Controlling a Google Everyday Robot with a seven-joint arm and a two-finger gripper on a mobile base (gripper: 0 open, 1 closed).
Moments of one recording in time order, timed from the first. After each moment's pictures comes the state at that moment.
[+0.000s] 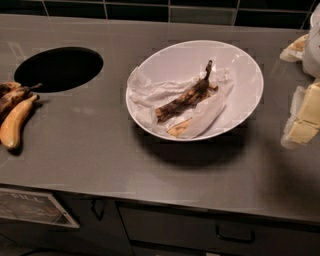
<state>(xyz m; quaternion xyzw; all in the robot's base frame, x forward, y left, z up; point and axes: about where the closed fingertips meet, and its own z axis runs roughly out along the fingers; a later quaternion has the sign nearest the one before) 0.438 -0.217 0.976 -0.60 0.78 -0.03 0.16</state>
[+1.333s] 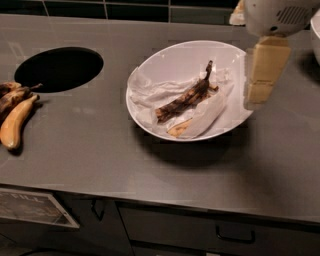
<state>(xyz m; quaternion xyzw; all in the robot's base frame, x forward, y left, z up) 0.487 -0.142 1.015 -0.69 0.70 -0.09 0.14</state>
